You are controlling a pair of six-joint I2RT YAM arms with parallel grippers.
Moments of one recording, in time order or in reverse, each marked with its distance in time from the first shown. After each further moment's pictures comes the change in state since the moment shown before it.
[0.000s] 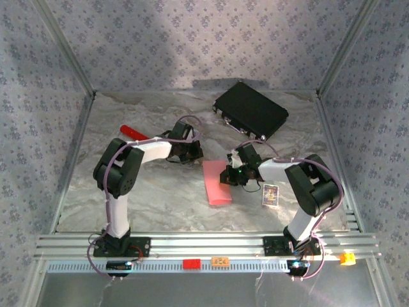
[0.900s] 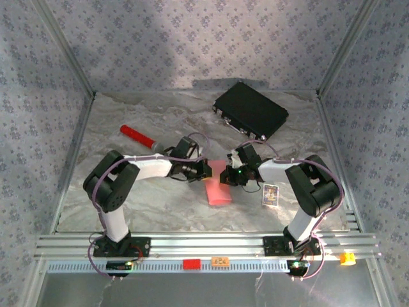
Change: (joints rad) left arm -0.150 -0.166 -0.266 0.147 0.195 -0.072; right arm 0.001 -0.008 -0.007 0.005 0.011 0.005
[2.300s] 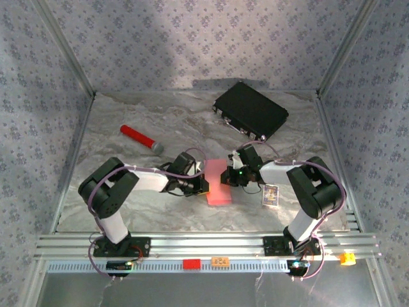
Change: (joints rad) left arm -0.071 -0.072 -0.221 0.164 -0.034 -0.042; right arm 0.000 -0.023 -0.036 0.039 0.016 0.003
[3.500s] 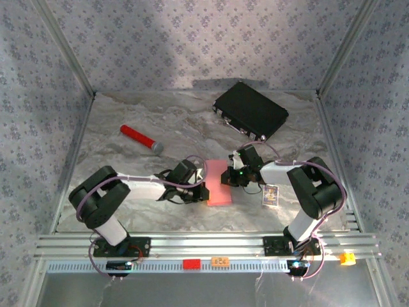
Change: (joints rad) left arm -0.095 -0.119 -0.074 -0.014 -0.049 -0.033; right arm -0.006 -0.004 -0.006 0.000 -0.005 0.000
